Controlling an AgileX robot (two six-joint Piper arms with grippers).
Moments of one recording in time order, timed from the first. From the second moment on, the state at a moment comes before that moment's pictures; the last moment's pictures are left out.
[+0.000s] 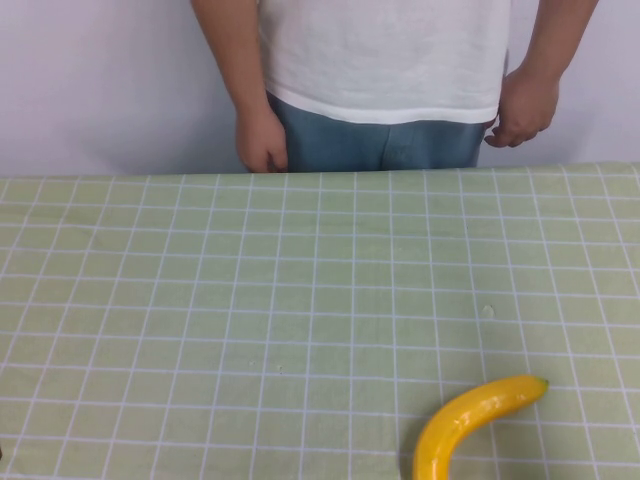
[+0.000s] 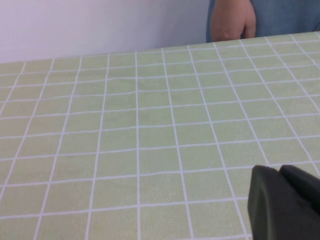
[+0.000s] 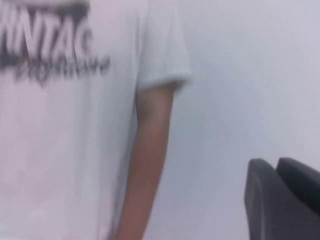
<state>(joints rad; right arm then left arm) -0.07 -0.01 0.03 -0.19 -0.32 0.08 -0.19 -0.01 0.02 0.09 0.36 0.02</state>
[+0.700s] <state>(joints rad) -0.07 0.08 -0.46 -0.03 -0.28 0.15 -0.19 -0.01 0.02 0.09 0.36 0.02</state>
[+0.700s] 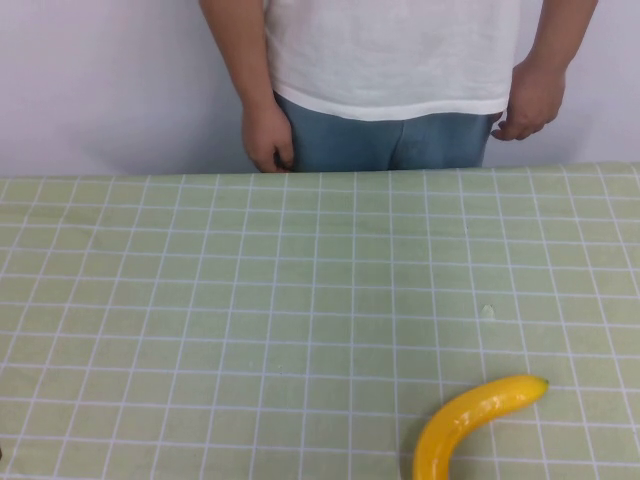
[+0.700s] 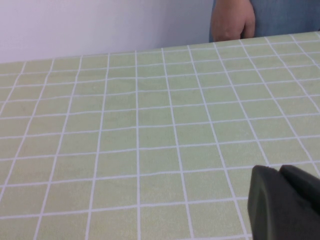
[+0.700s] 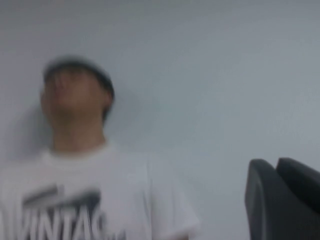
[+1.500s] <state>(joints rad) 0.32 1.03 -0.83 -0.02 0.78 -0.25 -0.19 -0.01 0.02 0.09 0.36 0.02</state>
